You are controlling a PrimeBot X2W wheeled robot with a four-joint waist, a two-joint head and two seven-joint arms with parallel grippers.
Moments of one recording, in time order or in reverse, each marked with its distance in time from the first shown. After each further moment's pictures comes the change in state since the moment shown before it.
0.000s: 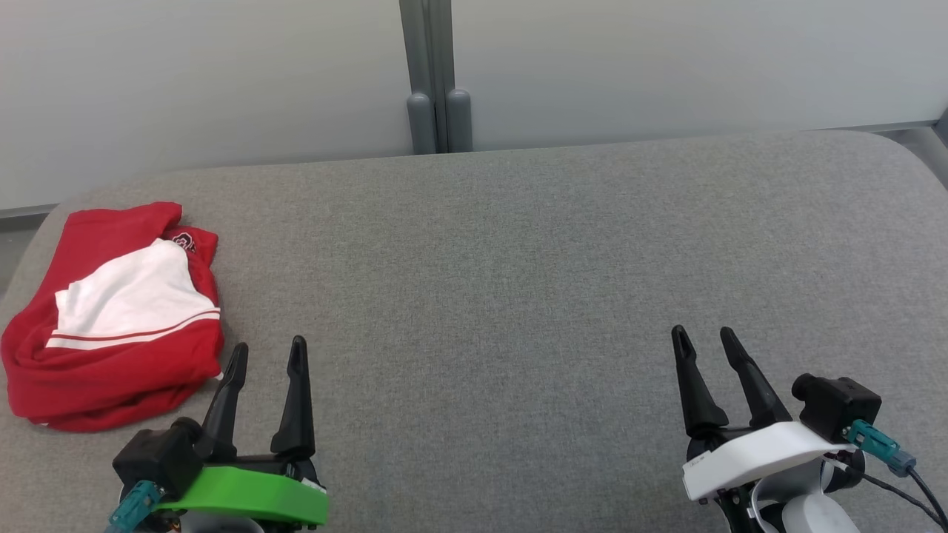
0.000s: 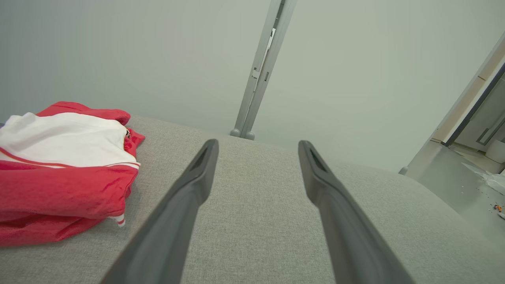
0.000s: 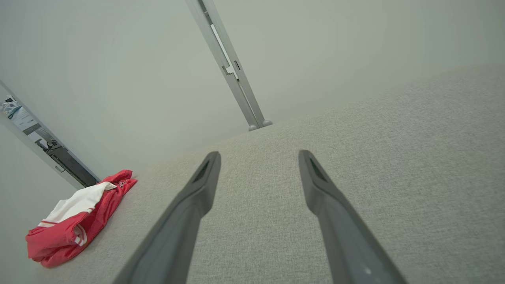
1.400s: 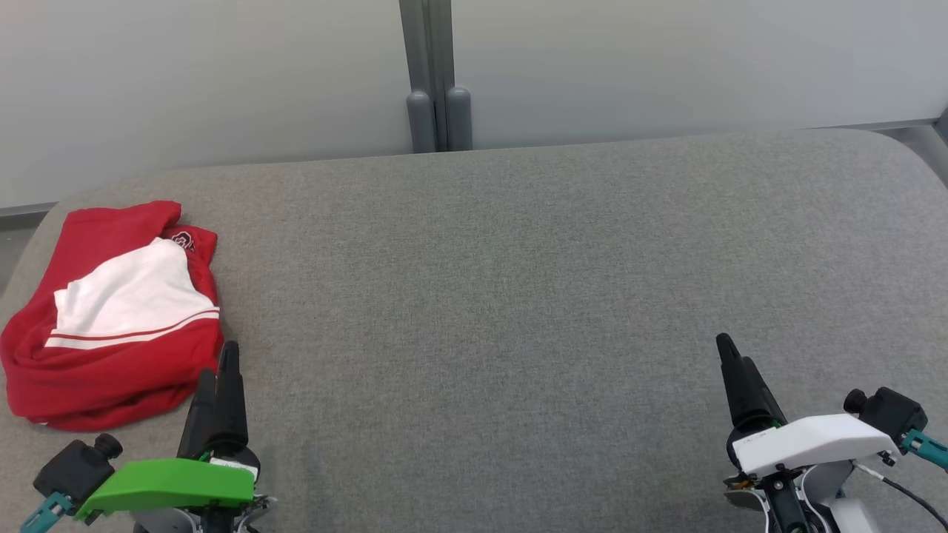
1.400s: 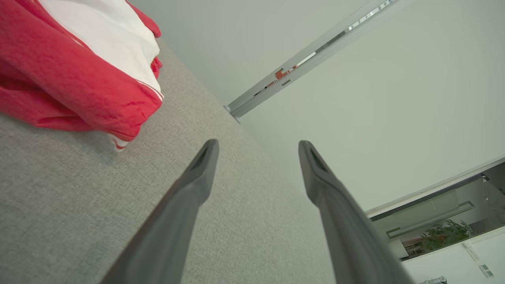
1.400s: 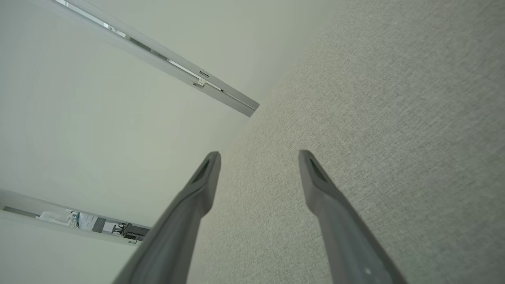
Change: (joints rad) left arm -0.040 -0.004 0.120 0.105 -0.606 -0.020 0.124; right arm -0.020 0.006 -0.105 0.090 0.558 0.000 0.123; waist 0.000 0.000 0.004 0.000
